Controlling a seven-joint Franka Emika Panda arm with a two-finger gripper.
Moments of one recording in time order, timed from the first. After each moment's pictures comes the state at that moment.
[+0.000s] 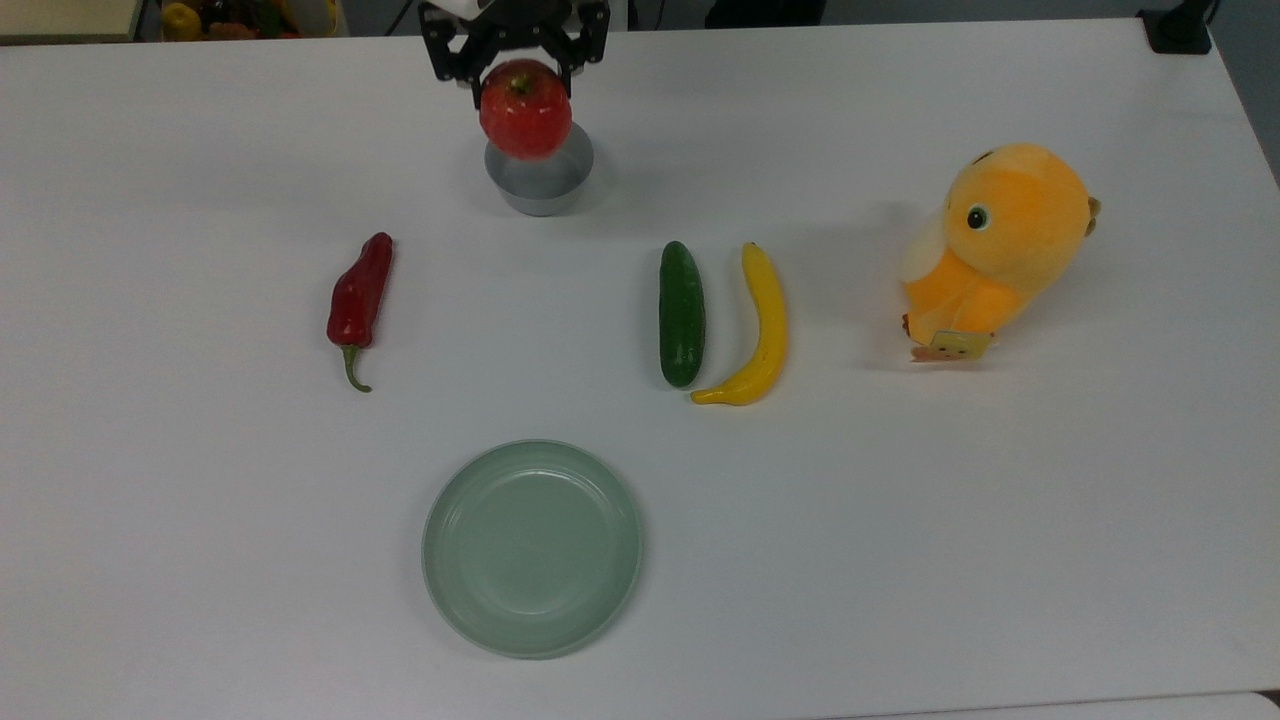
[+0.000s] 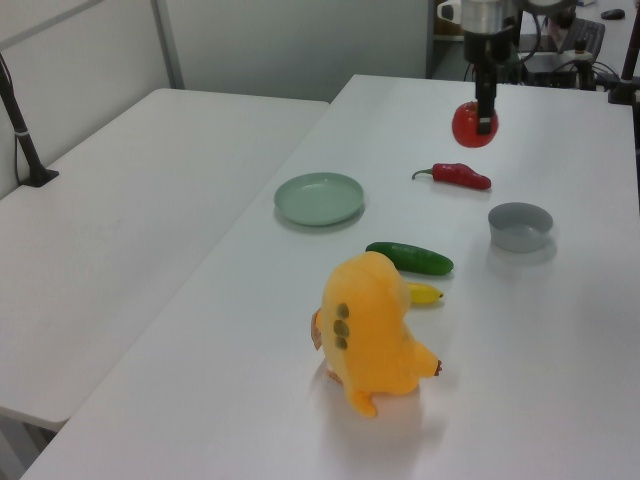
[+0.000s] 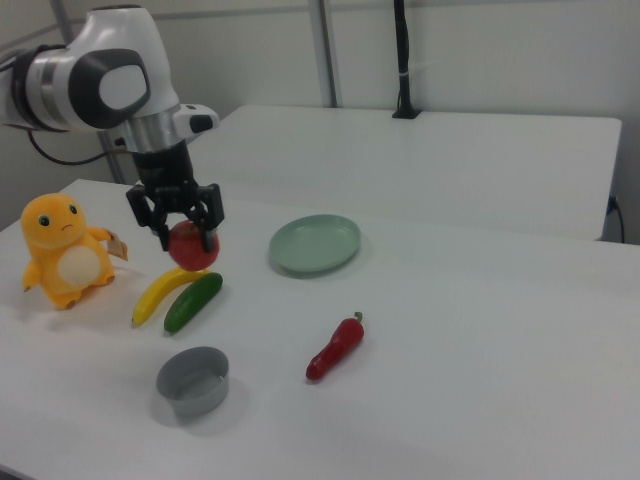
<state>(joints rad) 0.06 0.00 0.02 -1.79 -0.06 1.74 -0.17</state>
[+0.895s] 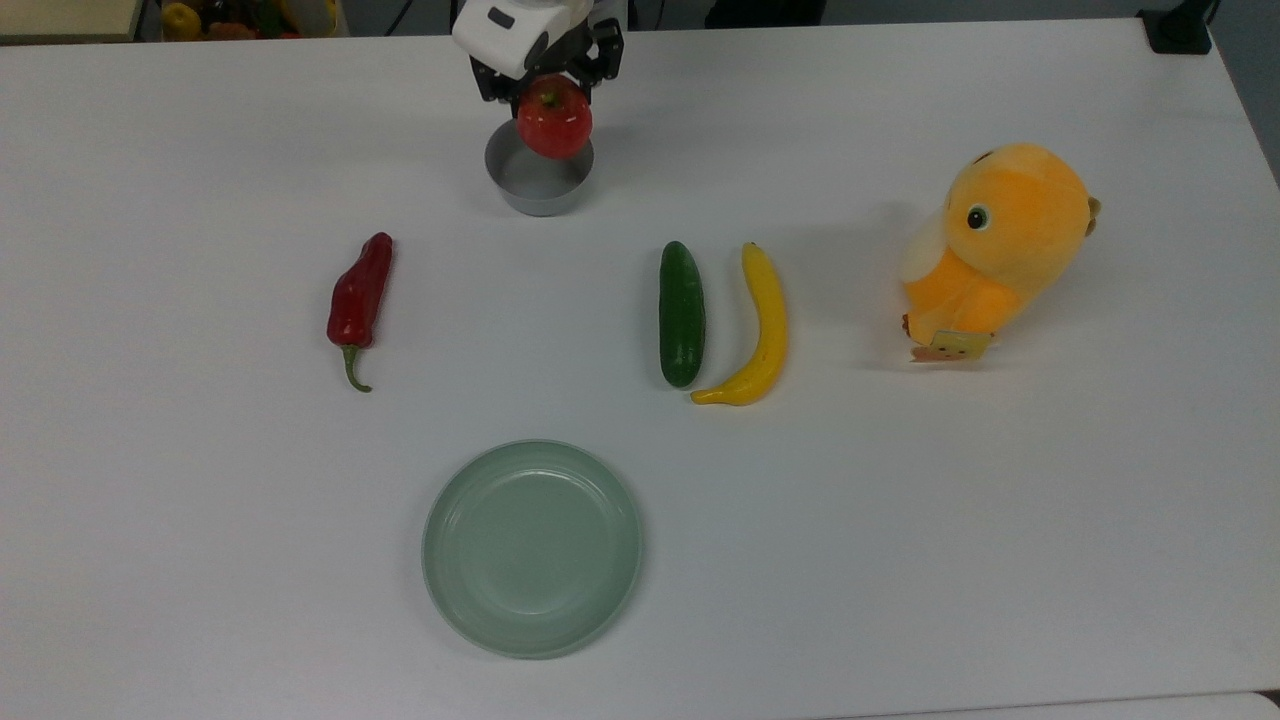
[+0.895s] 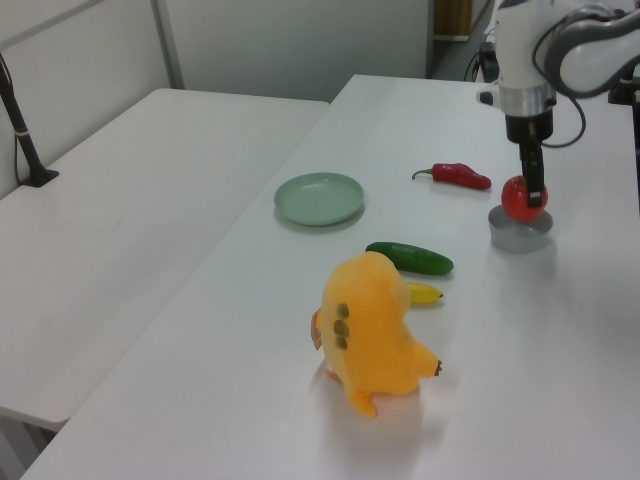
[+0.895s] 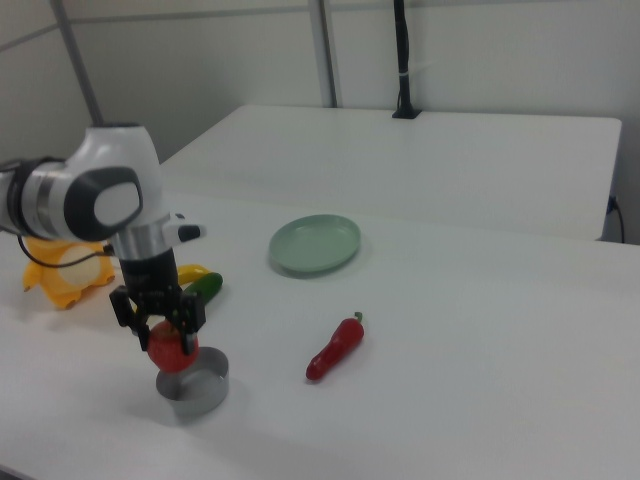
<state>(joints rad) 0.08 -0.12 0.02 -2.26 -0.05 1.99 -0.18</state>
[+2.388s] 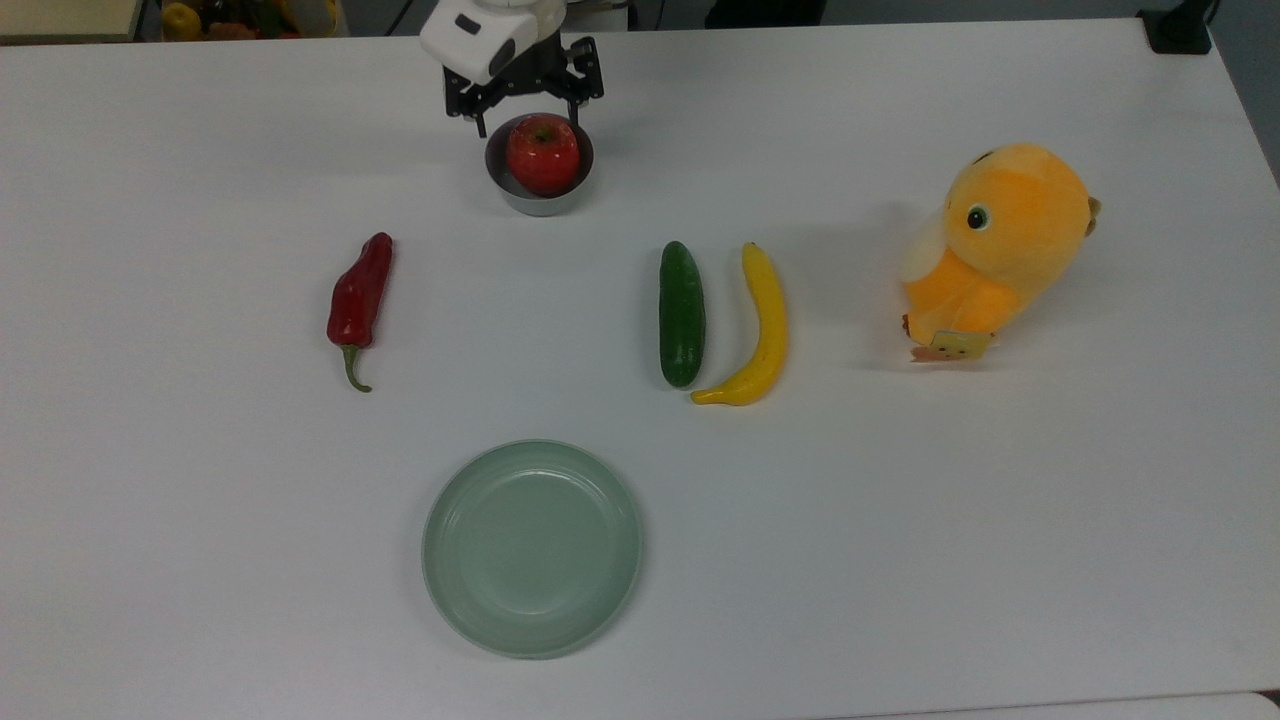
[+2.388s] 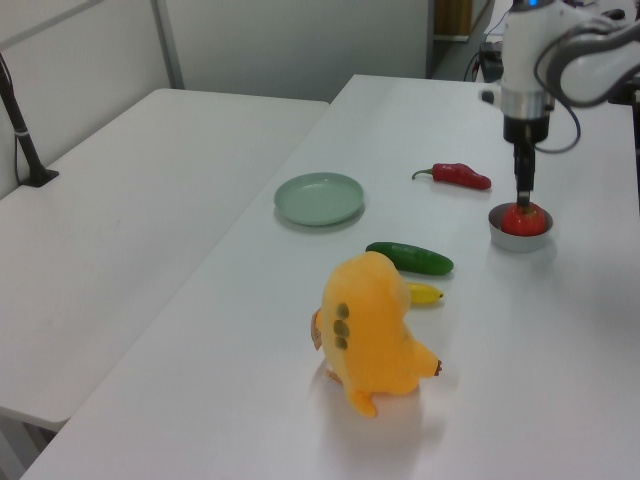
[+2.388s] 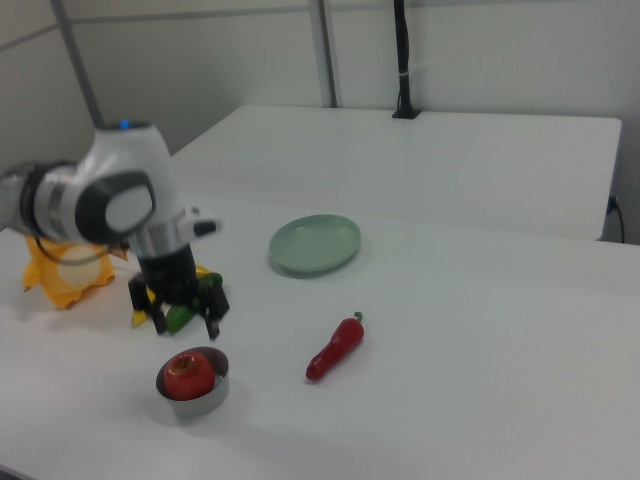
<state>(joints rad) 0.03 -0.12 0.02 -2.25 -0.05 2.07 -0.17</state>
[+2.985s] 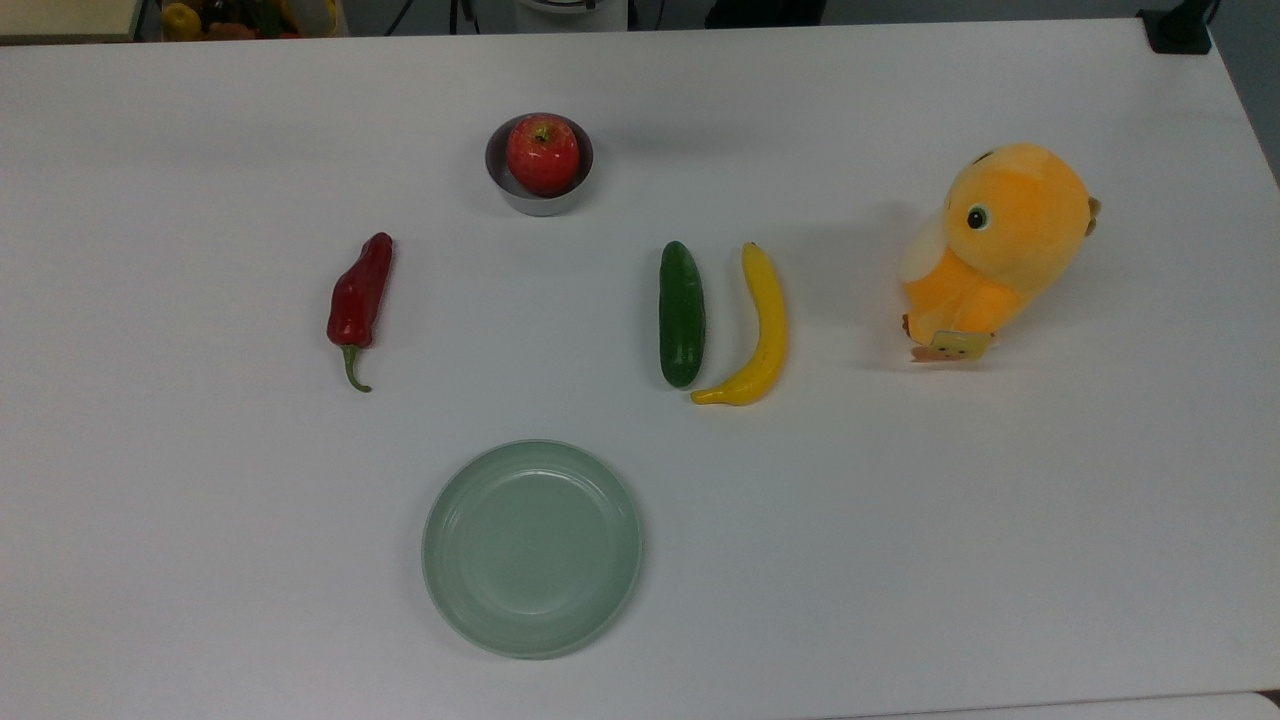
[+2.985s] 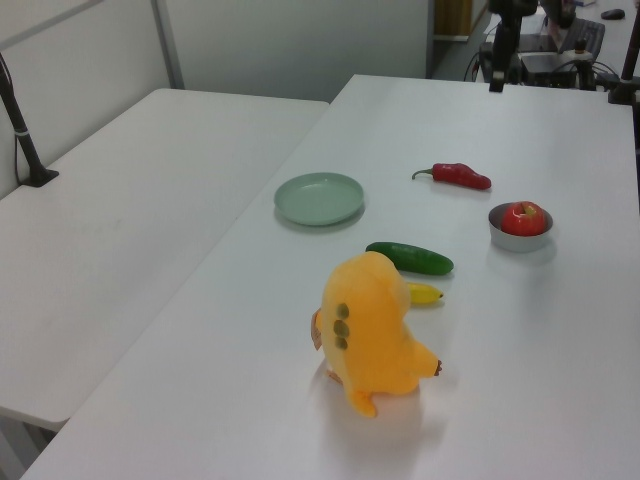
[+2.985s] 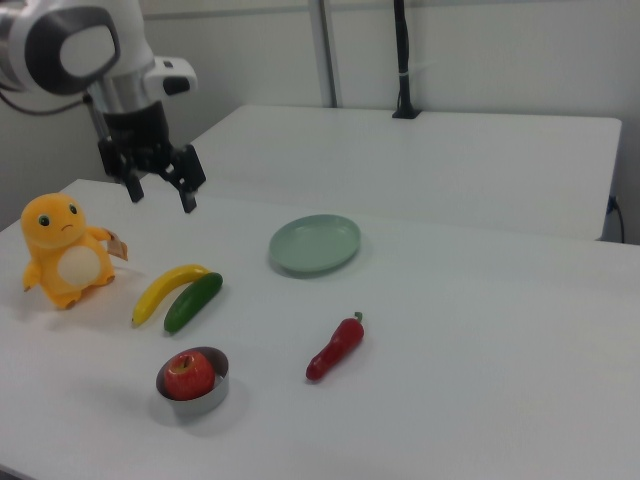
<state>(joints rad) 0.03 -0.12 0.02 -1.76 0.07 1.72 -0.08</state>
